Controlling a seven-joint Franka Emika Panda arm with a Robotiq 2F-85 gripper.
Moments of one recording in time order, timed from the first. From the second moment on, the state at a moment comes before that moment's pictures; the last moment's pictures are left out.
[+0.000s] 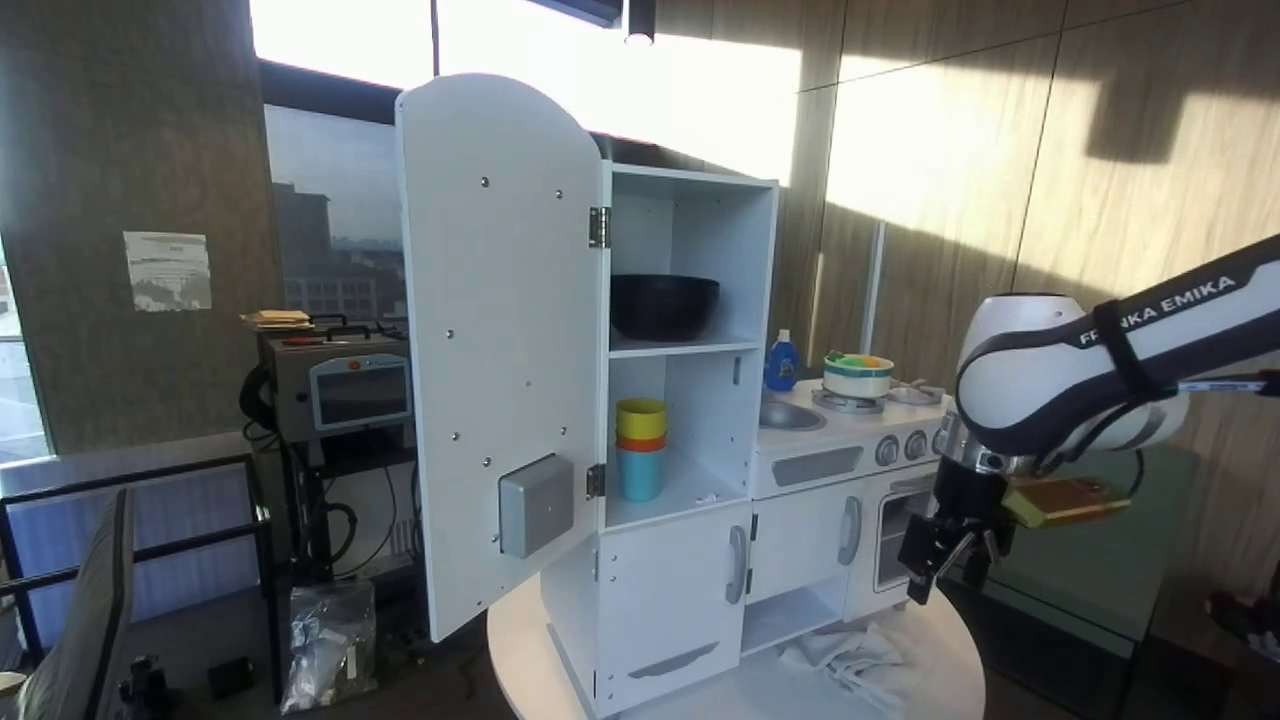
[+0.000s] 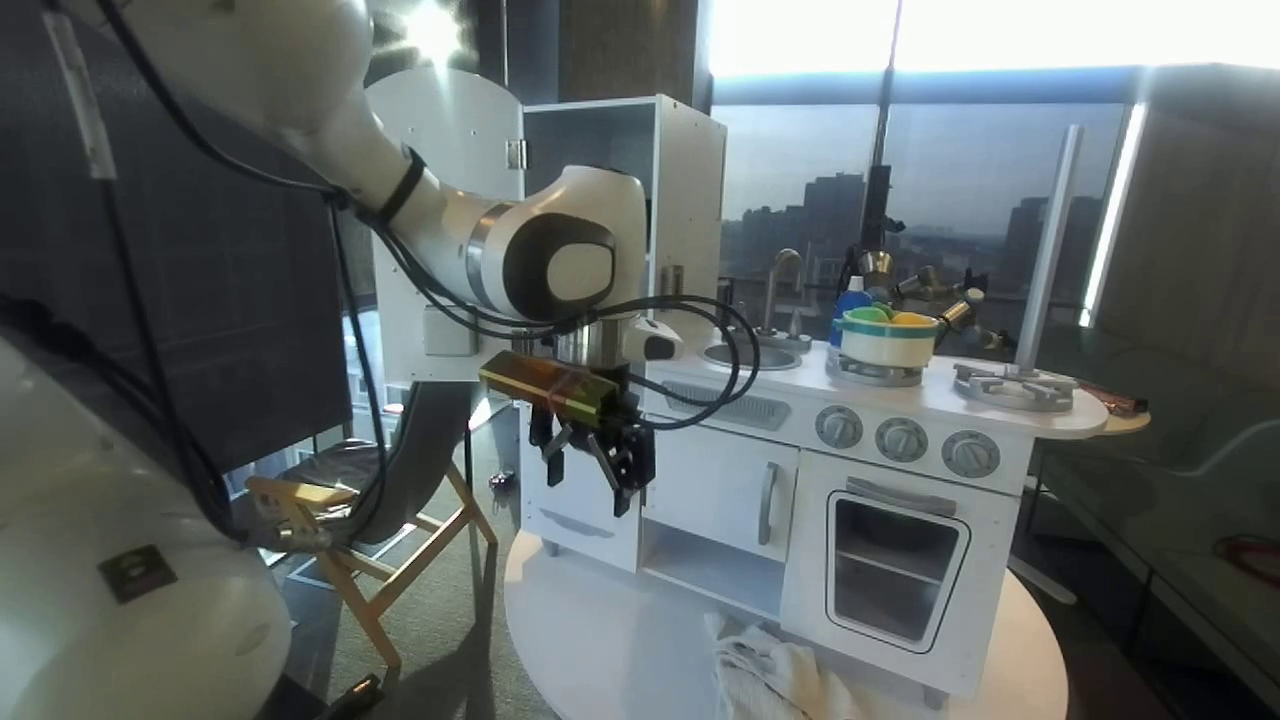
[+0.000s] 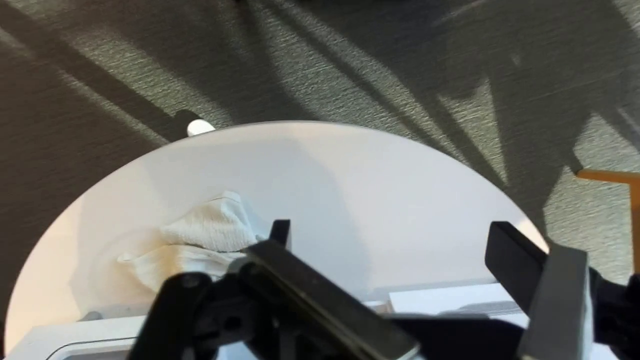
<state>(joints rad) -0.07 -0.51 -0.10 -2.72 -0.03 2.26 -0.12</state>
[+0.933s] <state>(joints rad) -0.19 -0.13 -0.06 -2.77 -0.14 2.88 0.12</state>
